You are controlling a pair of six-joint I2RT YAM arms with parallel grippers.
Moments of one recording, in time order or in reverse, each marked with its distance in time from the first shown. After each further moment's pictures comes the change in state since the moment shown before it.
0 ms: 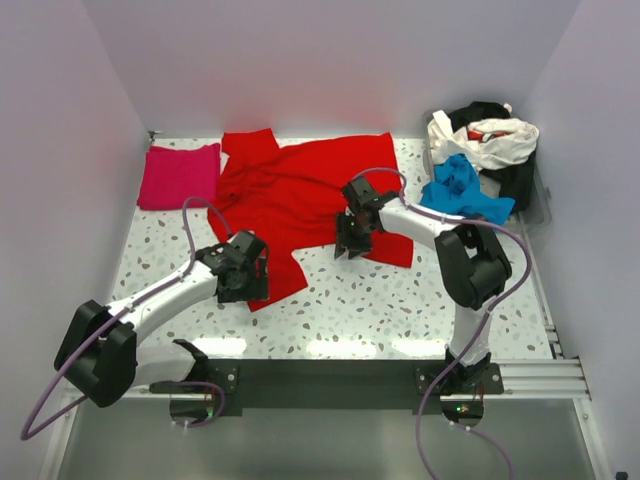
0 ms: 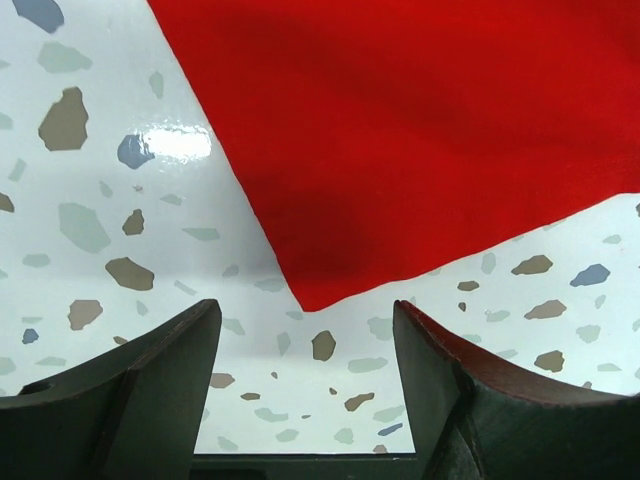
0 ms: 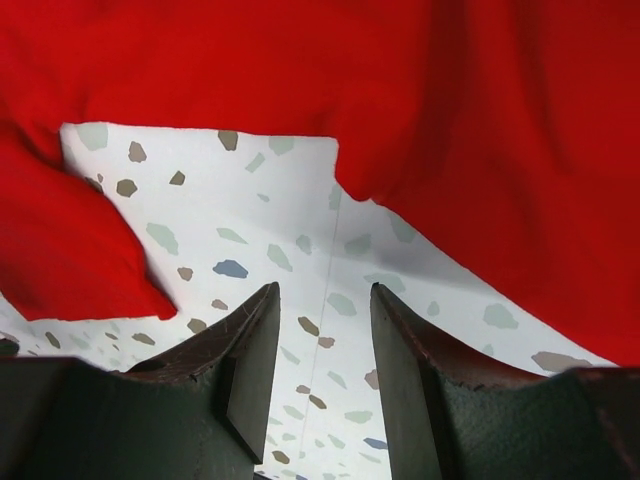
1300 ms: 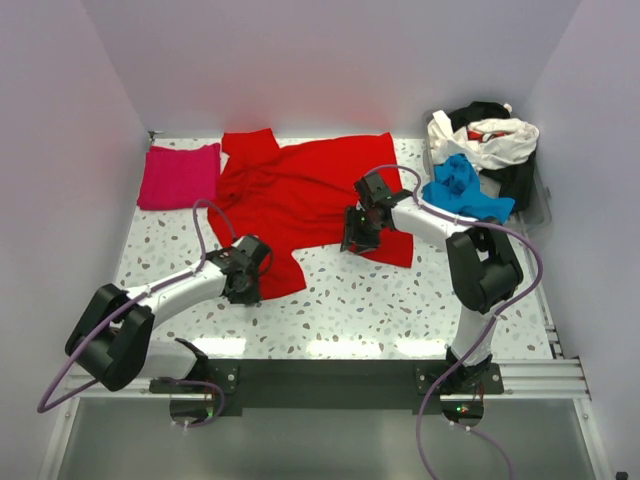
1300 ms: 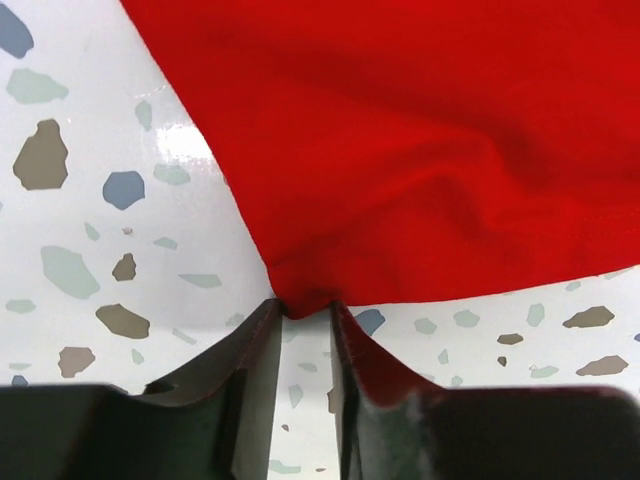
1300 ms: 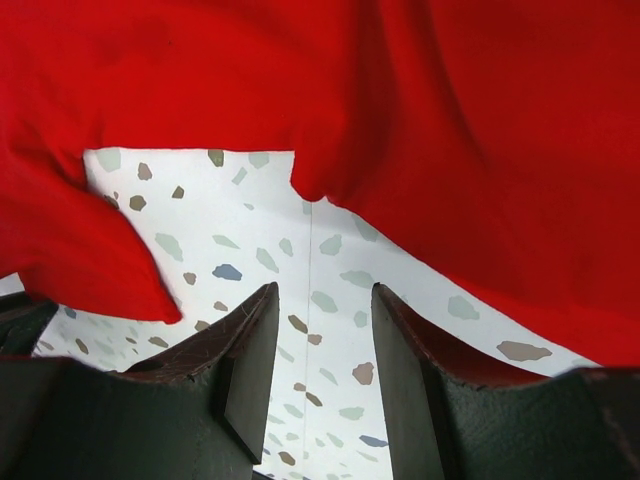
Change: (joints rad) left arm -0.006 0.097 -0.063 0.119 -0.034 0.020; right arm -0.062 -0.064 -0.055 0.049 -0.024 0.025
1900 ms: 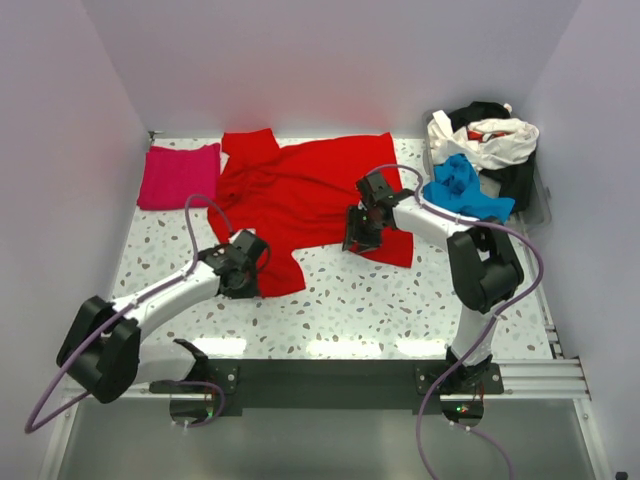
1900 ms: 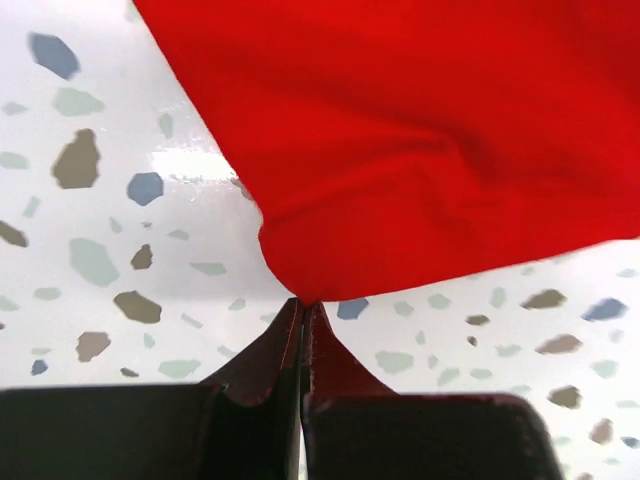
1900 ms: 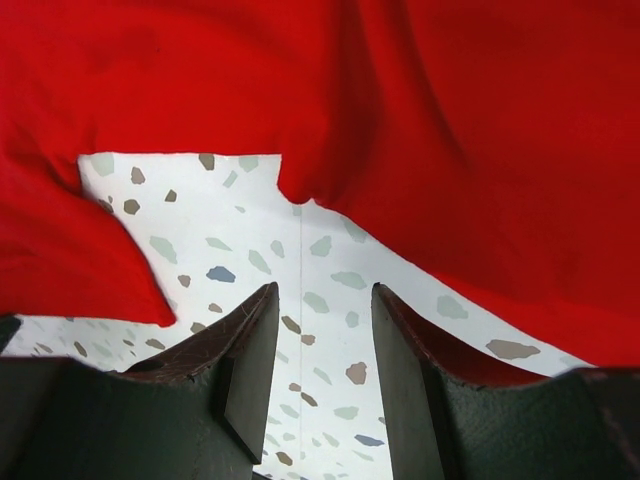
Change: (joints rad) left arm 0.000 -0.040 0.024 -0.024 -0.007 0.006; right arm -0.010 0.000 0.000 -0.003 0.002 -0.002
